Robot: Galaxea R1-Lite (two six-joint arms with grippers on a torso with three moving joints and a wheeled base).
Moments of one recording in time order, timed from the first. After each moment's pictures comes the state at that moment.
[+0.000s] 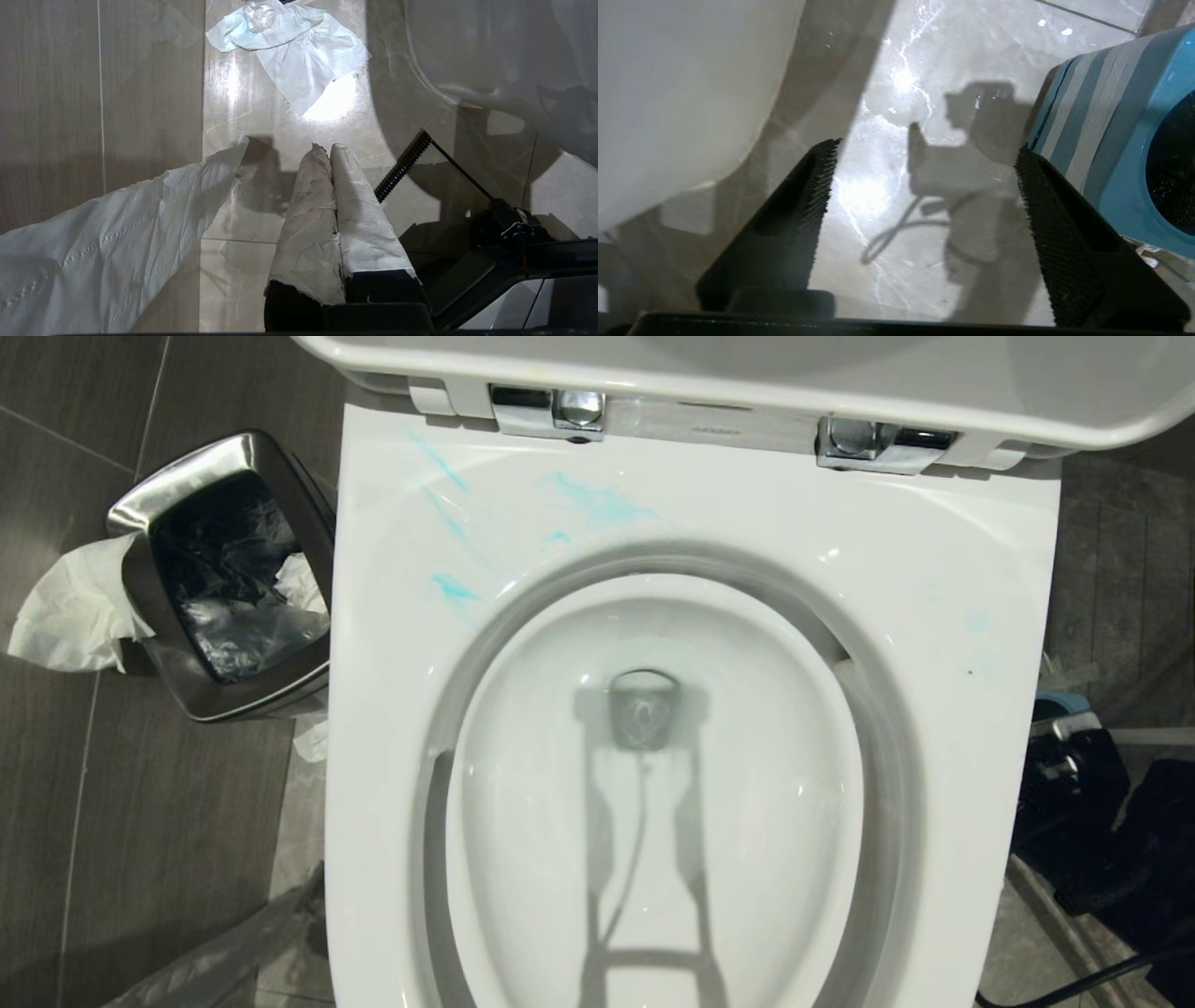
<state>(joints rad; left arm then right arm) -0.01 0.00 0.00 0.03 -0.03 0.03 0.00 1.87 -0.21 -1.52 0.15 -0.09</state>
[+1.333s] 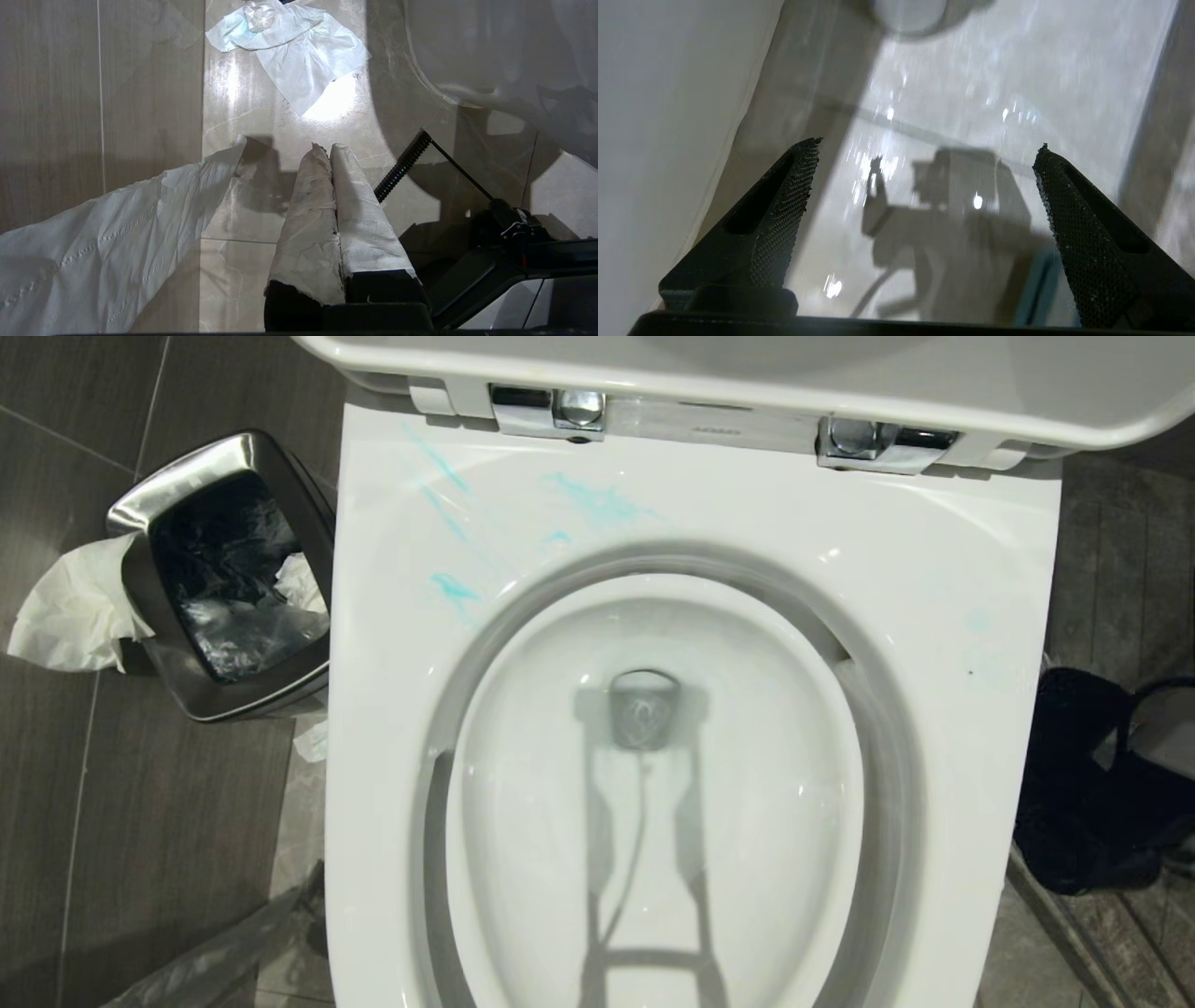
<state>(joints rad) -0.01 0.00 0.00 0.03 -0.03 0.03 -0.01 2.16 -0.80 -1.52 0.13 -0.09</state>
